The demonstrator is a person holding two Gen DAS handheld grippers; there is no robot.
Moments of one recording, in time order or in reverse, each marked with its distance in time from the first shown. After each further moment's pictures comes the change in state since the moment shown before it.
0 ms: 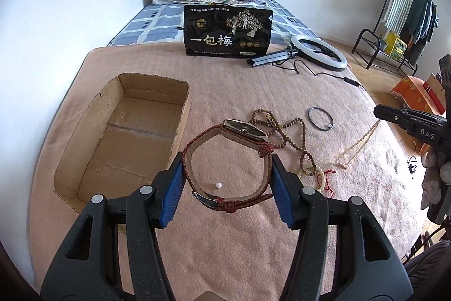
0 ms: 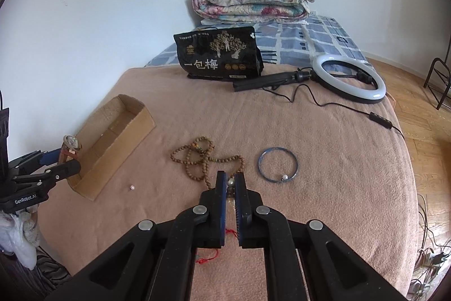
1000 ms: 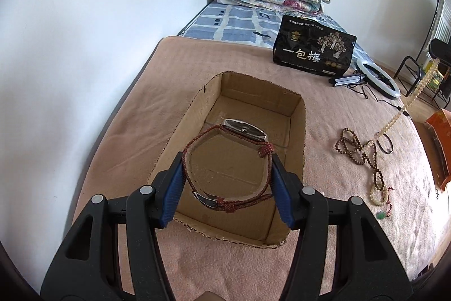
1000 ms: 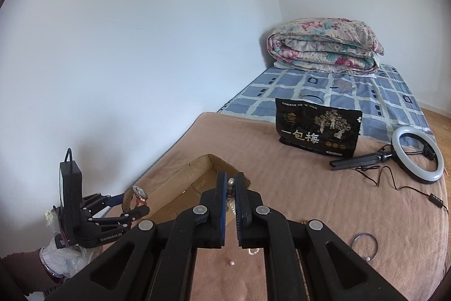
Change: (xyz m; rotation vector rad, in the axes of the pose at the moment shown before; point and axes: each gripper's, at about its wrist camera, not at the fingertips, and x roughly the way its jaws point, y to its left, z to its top) left arm -0.011 0.145 -0.004 -0.150 -0.019 0.176; right arm -0.002 0.153 0.103 -0.134 -0.156 0.251
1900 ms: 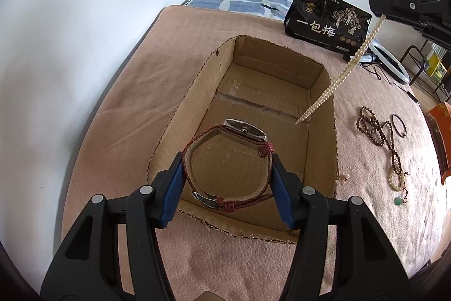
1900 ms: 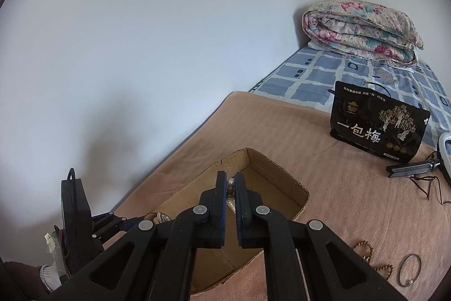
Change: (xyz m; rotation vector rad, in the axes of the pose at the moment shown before) left arm 0.046 0.019 -0.018 -0.009 0.113 -0.010; right arm 0.121 0.058 0.003 -0.046 0.117 0.082
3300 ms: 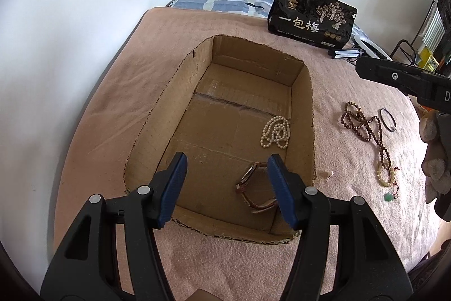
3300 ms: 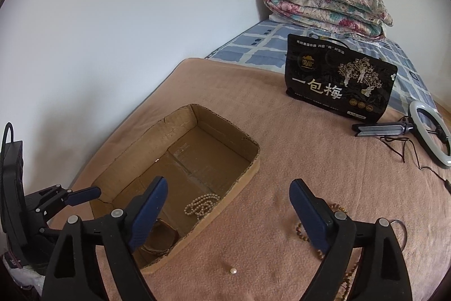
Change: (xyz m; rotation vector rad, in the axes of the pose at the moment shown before) left arm -0.005 -0.022 0.000 0.040 -0.002 -0.048; right arm 0.005 -0.036 -0.044 0.045 0.098 -0.205
